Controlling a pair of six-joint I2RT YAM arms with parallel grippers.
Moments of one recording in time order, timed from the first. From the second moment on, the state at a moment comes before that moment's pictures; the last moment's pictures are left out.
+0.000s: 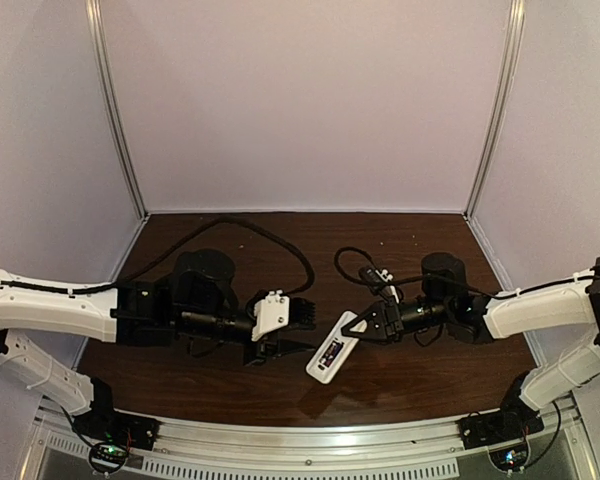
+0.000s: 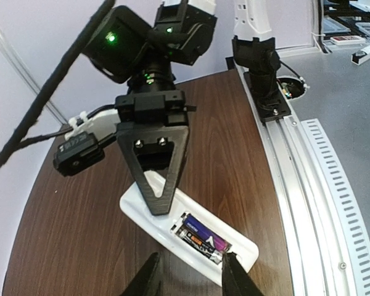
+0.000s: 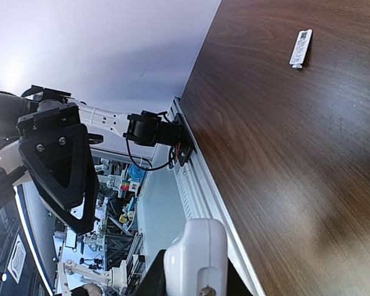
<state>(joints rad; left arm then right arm) -1.21 1.30 0.86 0.02 0.21 0.42 0.74 1.37 0.52 0.51 -0.86 0.94</state>
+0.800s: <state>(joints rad) -1.27 1.45 0.97 -0.06 0.25 0.58 0.82 1.43 0.61 0.39 -0.92 0.86</state>
